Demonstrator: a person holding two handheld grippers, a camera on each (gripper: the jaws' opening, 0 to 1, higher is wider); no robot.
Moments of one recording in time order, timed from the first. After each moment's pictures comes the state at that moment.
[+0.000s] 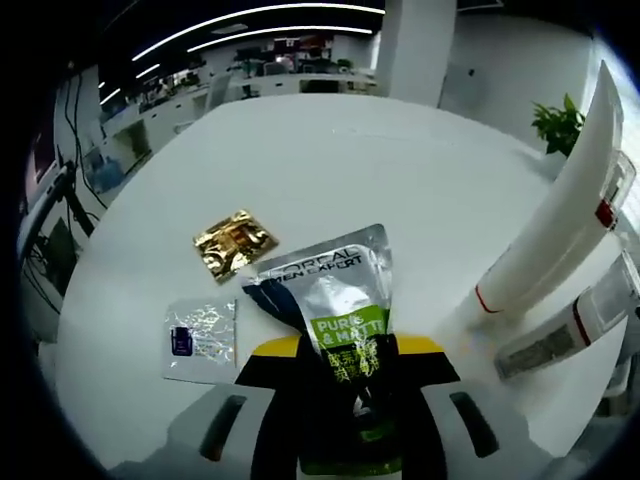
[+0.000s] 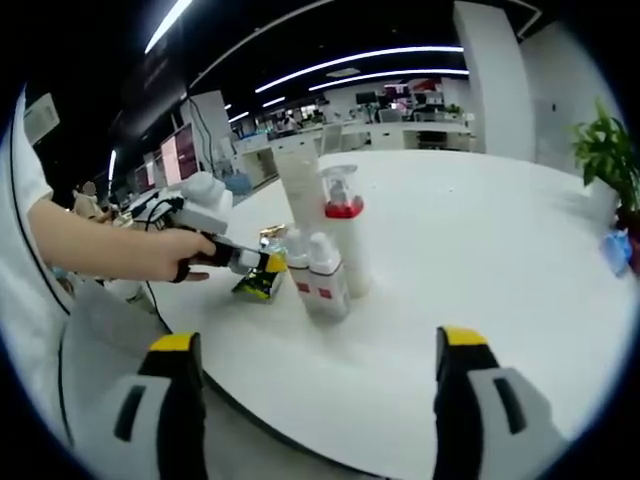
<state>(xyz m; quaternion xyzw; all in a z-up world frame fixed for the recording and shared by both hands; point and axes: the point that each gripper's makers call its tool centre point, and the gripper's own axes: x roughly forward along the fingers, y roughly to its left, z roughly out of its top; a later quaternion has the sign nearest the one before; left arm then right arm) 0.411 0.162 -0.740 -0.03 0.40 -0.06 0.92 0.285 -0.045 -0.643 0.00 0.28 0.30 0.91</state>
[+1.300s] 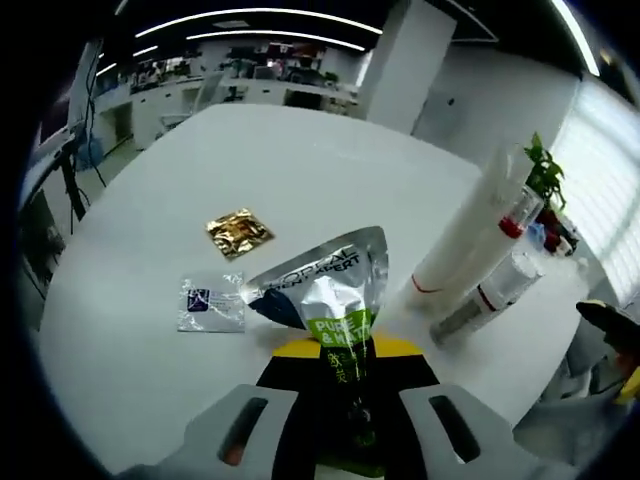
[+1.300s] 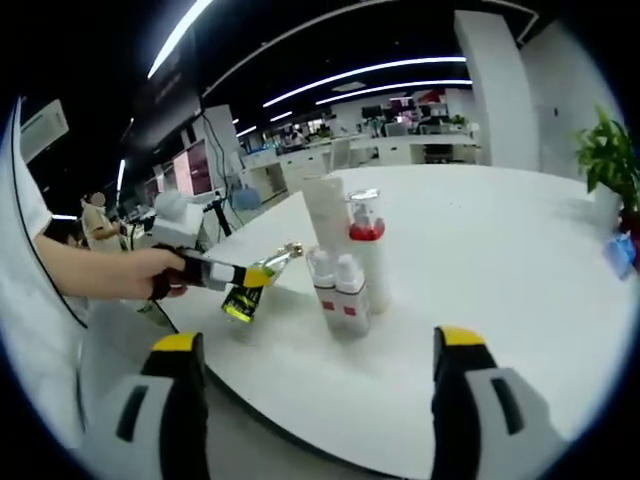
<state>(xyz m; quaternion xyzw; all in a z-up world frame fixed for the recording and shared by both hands) 0.355 0.167 -0.688 -0.11 0.36 -0.13 0.92 0.274 -0.026 -0.619 0.02 0.24 0.31 0.92</state>
